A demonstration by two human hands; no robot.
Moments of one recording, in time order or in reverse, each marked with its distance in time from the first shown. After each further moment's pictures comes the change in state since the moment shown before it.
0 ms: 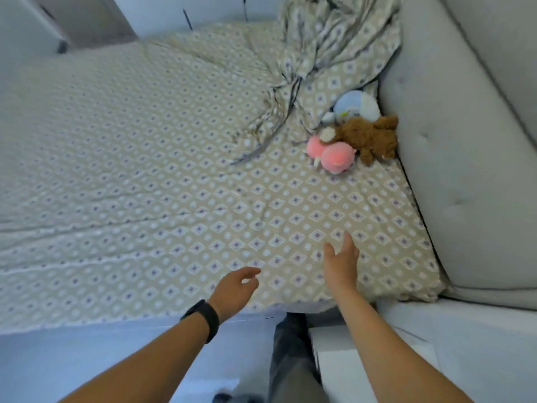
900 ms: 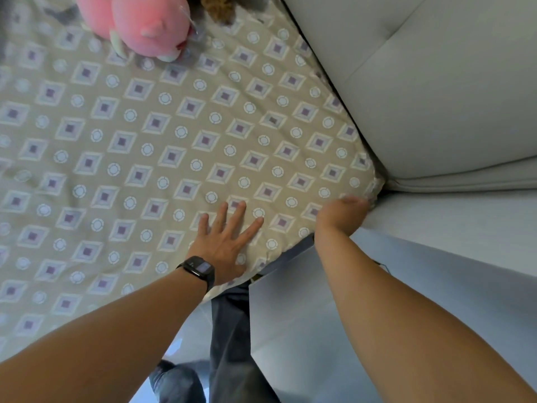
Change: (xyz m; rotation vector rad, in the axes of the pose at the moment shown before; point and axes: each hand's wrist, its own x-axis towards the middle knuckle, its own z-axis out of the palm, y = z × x) left_hand 0.290 0.013 0.254 1.371 -0.310 0.599; right_hand 0.245 0.251 -0.068 0.371 0.776 0.509
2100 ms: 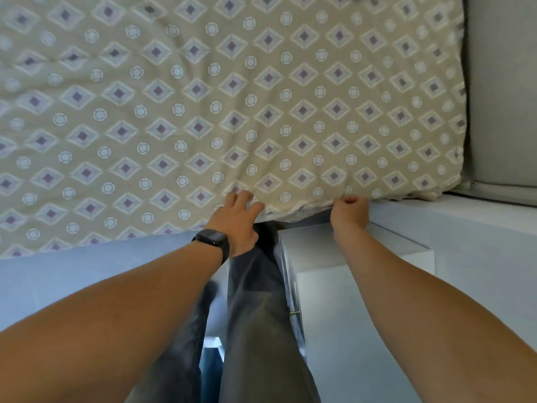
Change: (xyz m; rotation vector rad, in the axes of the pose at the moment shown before) left_hand -0.159 -0.034 0.132 -0.576 0.102 -0.254; right_hand -0.139 0.104 -0.001 -0.551 -0.335 -0.240
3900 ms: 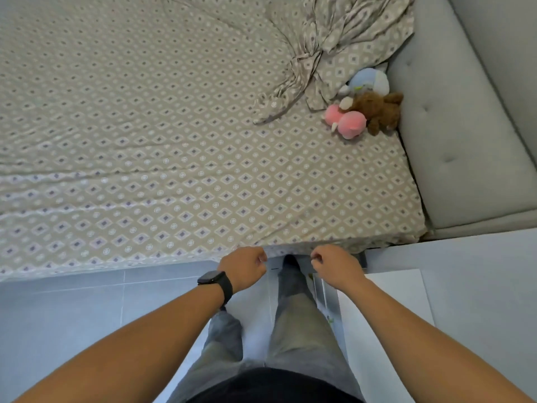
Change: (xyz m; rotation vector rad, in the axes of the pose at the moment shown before) left_hand -0.382 -0.045 -0.121 -0.363 0.236 -0.096; right_hand -0.388 -0.039 -0.139 -0.865 -0.417 -0.926
